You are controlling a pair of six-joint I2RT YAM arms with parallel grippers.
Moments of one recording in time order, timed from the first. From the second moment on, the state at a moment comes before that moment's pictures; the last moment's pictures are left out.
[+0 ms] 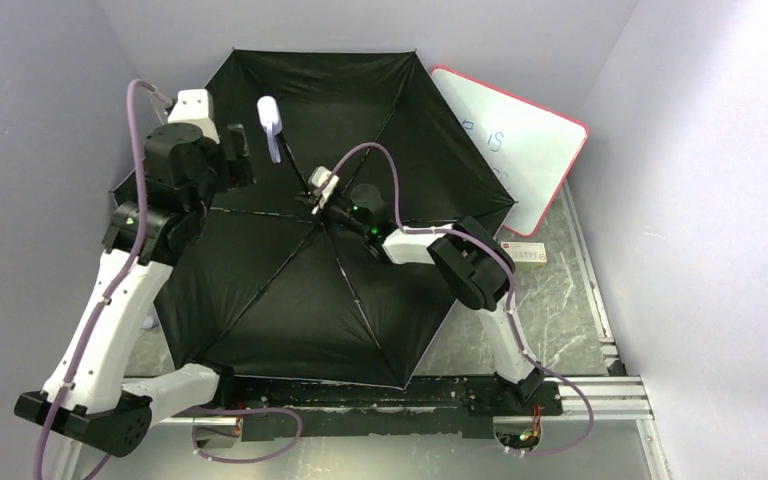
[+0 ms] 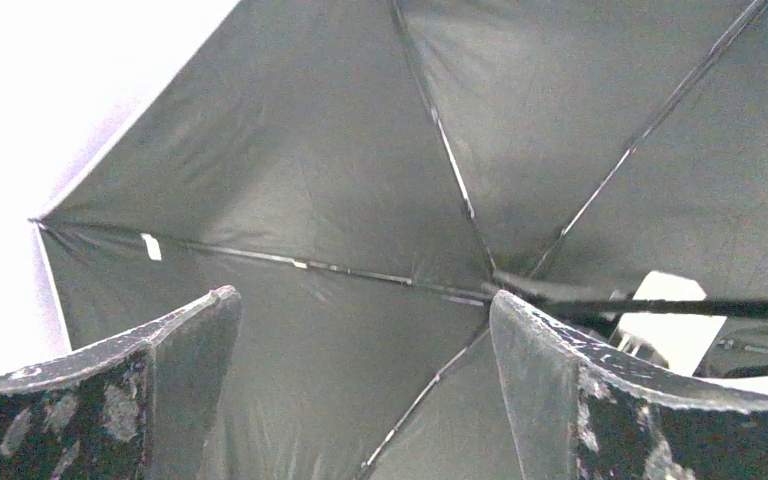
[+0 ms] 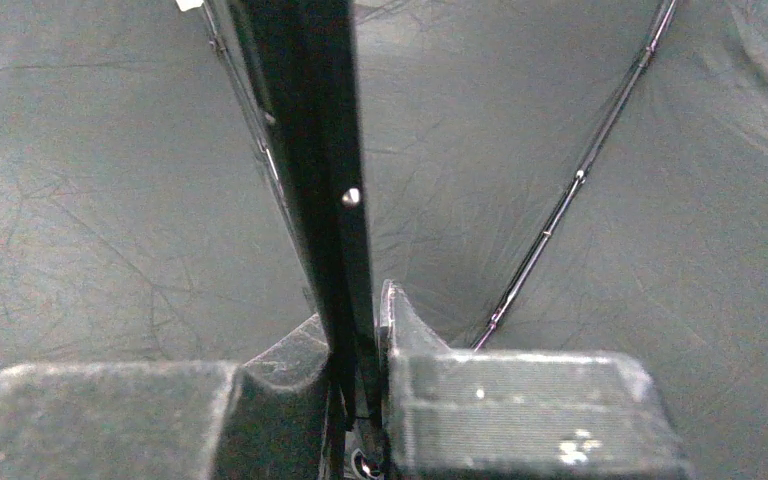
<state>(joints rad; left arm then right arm) -0.34 1.11 1.44 -0.68 -0.42 -0.19 0.78 2.20 1.35 0.92 -0.30 -0.23</state>
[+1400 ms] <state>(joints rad) -0.59 1.15 1.79 -0.68 0.10 0.09 0.76 1.45 1.11 0.58 -0.14 -1.57</state>
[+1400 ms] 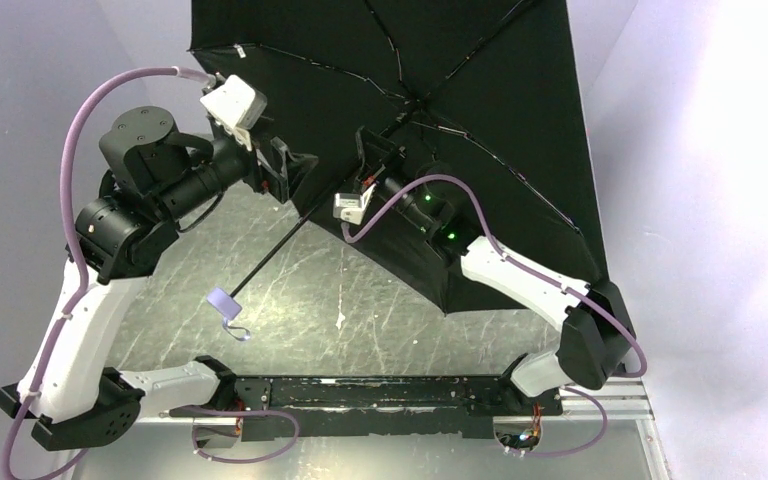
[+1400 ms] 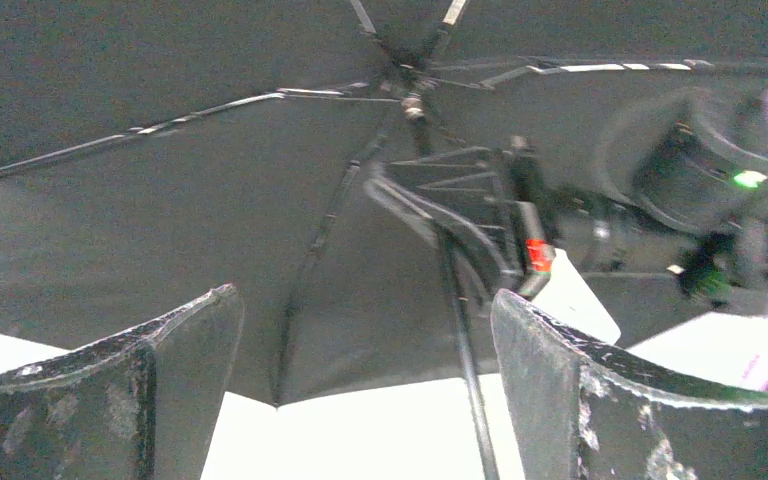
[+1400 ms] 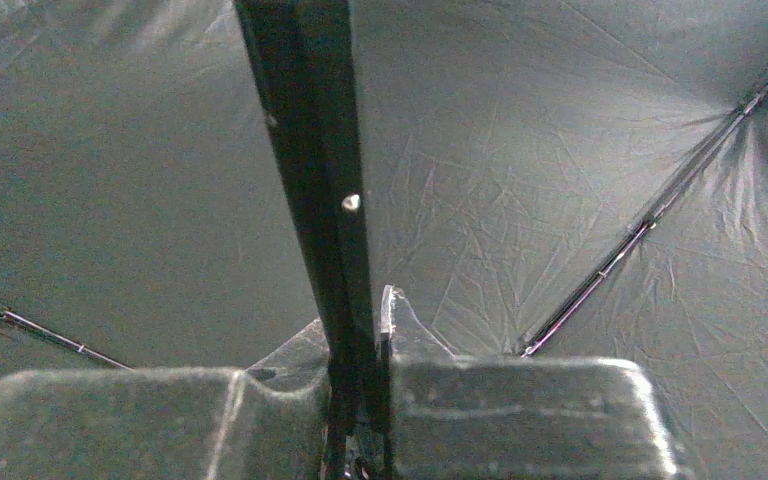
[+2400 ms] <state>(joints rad) -0.59 1.13 1.51 -0.74 0.51 0.04 0.75 1.36 1.13 0.49 -0.16 -1.78</state>
